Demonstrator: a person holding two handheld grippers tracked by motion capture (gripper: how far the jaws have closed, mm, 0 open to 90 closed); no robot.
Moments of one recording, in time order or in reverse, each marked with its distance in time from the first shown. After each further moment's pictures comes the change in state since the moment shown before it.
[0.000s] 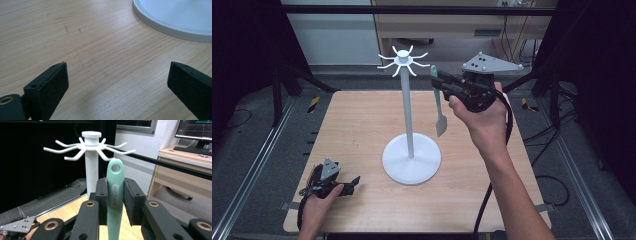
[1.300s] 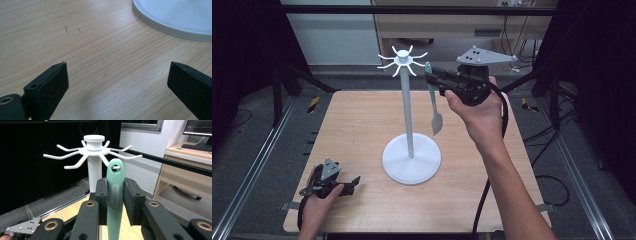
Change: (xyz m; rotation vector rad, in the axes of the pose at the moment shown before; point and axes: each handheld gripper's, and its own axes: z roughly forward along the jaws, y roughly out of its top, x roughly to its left) left arm 0.000 0.000 0.001 0.003 -0.003 -0.004; right arm -0.003 0.007 0.013 0.020 0.045 0.017
